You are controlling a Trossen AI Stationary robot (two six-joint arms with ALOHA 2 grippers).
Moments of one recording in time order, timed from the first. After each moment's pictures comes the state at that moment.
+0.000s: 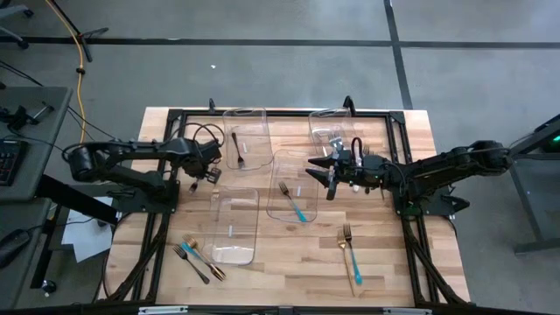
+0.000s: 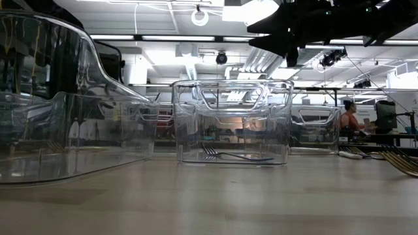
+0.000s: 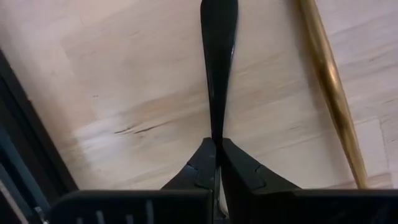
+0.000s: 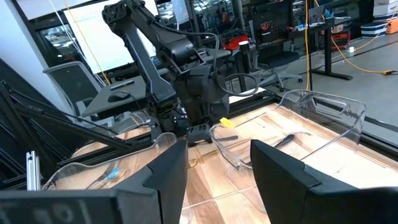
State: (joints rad) left arm 0.49 1.28 0.48 -0.81 -0.15 -0.72; right arm 0.03 1.21 0.47 0.73 0.25 0.25
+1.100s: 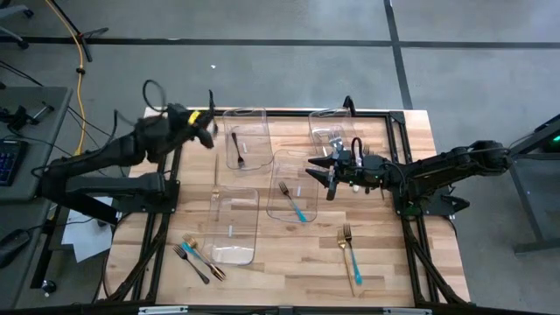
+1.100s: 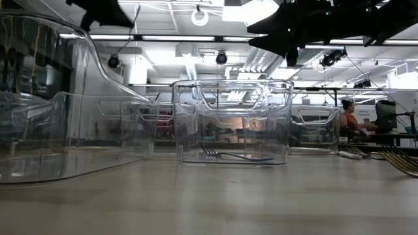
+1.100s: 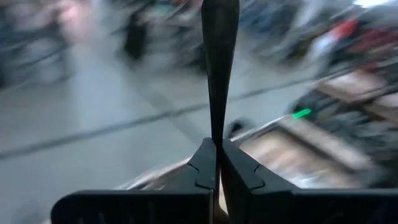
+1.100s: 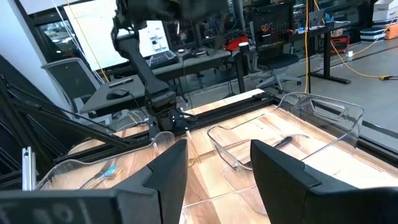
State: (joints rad) left arm 0.26 0.69 0.76 -0.23 -0.54 -0.29; right arm 0.03 1.21 0.47 0.73 0.25 0.23
